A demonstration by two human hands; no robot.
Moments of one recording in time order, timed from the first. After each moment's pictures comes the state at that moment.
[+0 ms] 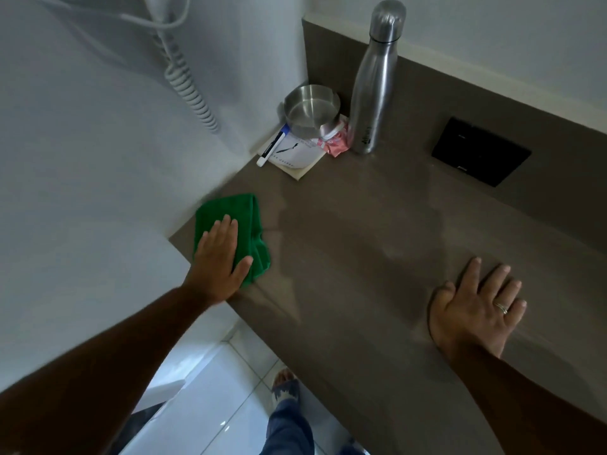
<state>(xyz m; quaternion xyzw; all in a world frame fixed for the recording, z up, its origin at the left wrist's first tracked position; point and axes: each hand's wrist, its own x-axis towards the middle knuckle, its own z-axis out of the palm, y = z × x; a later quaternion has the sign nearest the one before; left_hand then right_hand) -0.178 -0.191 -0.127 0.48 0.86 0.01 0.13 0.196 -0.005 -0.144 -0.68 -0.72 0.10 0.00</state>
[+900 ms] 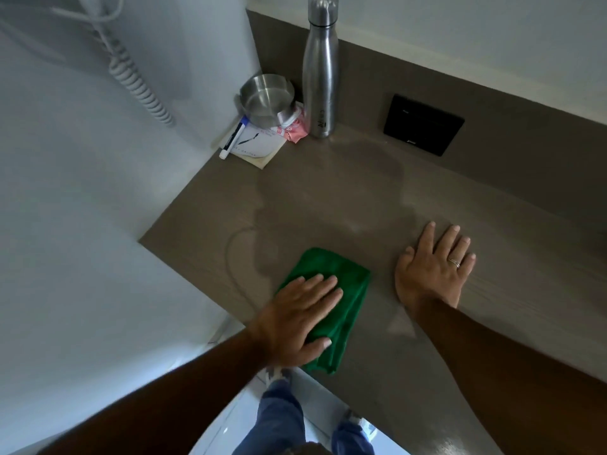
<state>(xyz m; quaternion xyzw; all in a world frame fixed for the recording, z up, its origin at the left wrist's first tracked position) -0.004 -0.187 -0.133 0.77 0.62 0.00 0.12 0.198 -0.005 -0.144 -0.68 -0.72 0.11 -0.03</state>
